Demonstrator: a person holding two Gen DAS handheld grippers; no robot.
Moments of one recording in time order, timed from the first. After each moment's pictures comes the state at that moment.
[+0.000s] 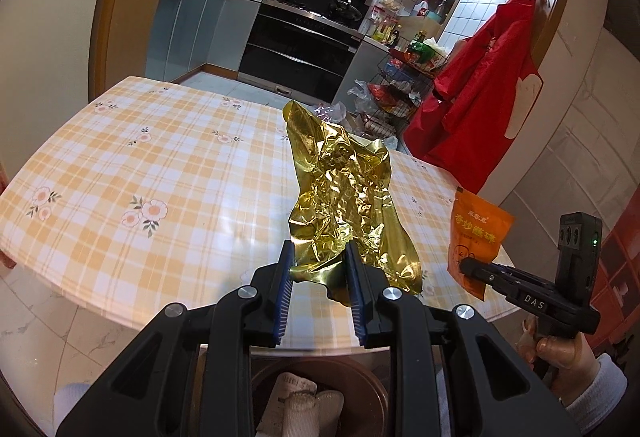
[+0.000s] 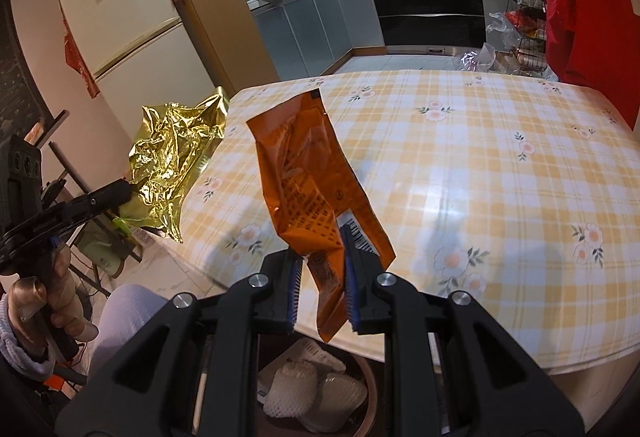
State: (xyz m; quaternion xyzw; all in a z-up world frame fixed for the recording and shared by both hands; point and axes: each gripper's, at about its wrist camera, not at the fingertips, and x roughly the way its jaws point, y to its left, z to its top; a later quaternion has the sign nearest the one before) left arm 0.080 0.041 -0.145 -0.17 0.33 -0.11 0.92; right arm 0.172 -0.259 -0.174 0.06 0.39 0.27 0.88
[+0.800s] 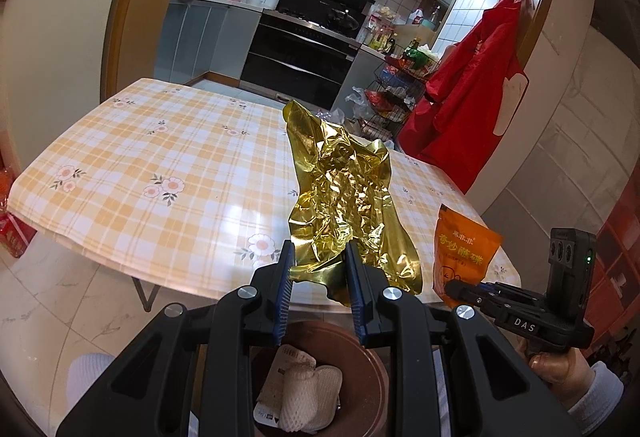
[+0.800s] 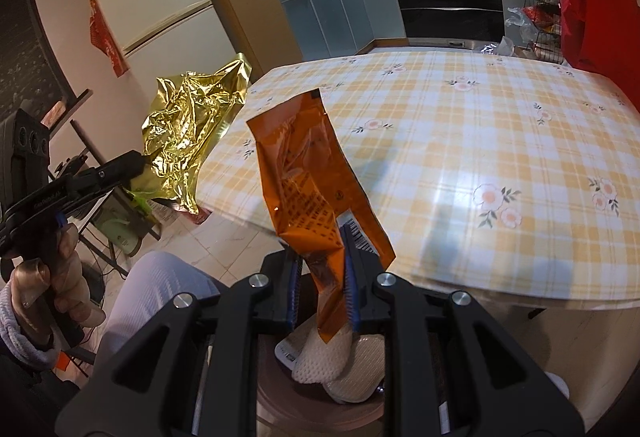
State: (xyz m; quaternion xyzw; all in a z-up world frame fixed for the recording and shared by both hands) left arm 0.005 0.044 -0.147 -0.16 0.31 -0.10 0.93; right arm 0.092 -0.244 -0.187 0.06 0.39 0.31 0.86
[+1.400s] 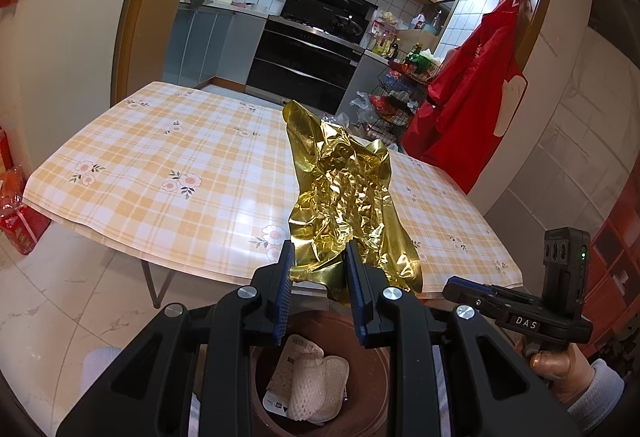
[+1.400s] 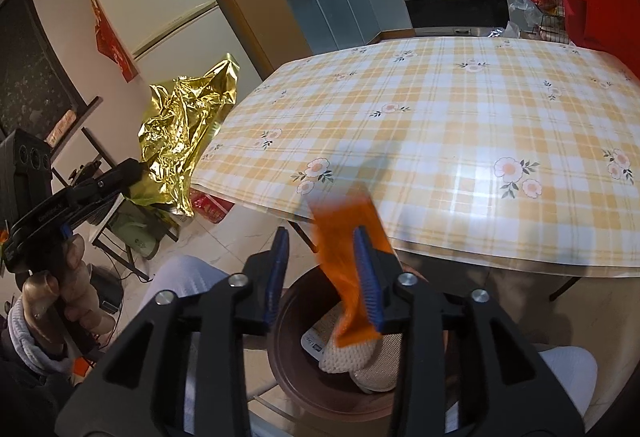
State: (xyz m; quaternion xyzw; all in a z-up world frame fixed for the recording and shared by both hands) left arm -0.025 0.053 -0.146 -0.16 0.30 -0.09 0.94; right arm 0.073 -0.239 -0.194 0.09 0.40 0.32 0.85
